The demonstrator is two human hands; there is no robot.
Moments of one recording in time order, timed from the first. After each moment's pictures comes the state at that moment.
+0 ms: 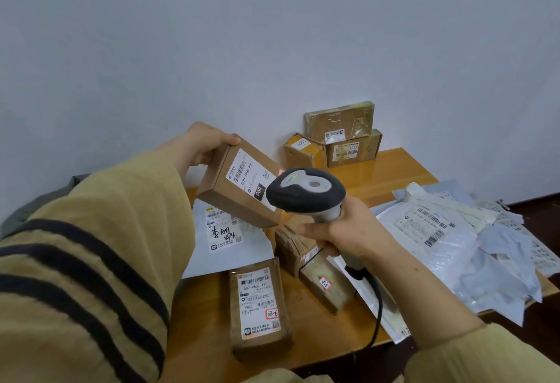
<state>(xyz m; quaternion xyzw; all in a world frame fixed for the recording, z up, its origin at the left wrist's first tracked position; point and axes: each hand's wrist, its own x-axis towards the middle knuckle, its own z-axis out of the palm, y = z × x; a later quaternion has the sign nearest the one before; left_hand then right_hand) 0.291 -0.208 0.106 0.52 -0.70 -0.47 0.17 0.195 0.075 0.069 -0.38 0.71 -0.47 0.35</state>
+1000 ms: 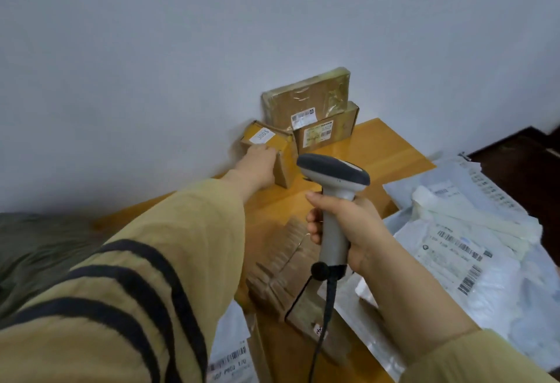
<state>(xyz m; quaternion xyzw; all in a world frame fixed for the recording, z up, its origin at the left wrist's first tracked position) 0.075 -0.245 -0.045 0.25 -0.96 -0.09 -0.06 0.090 -0.028 0.010 -0.01 0.59 -0.68 0.43</state>
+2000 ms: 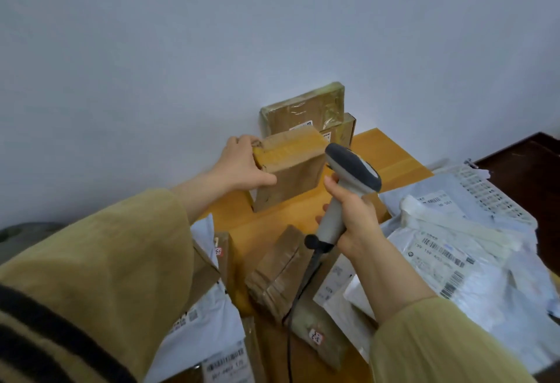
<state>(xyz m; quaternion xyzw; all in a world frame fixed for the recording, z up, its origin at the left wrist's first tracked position) 0.115 -0.226 0.028 0.31 -0.93 -0.20 0.03 0.058 -0.031 -0.002 0.10 0.54 -0.76 0.35</state>
